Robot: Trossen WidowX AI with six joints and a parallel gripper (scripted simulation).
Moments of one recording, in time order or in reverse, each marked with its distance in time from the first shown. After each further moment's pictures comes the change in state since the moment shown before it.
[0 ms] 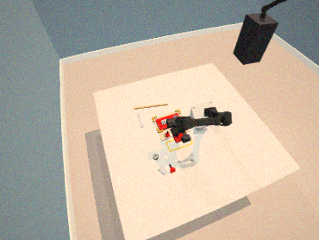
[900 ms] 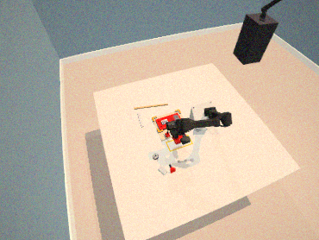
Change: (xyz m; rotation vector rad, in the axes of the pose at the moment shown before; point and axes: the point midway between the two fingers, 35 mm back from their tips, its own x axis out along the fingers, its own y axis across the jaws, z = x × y) arm 0.021 0.000 0.002 -0.001 -0.001 -0.001
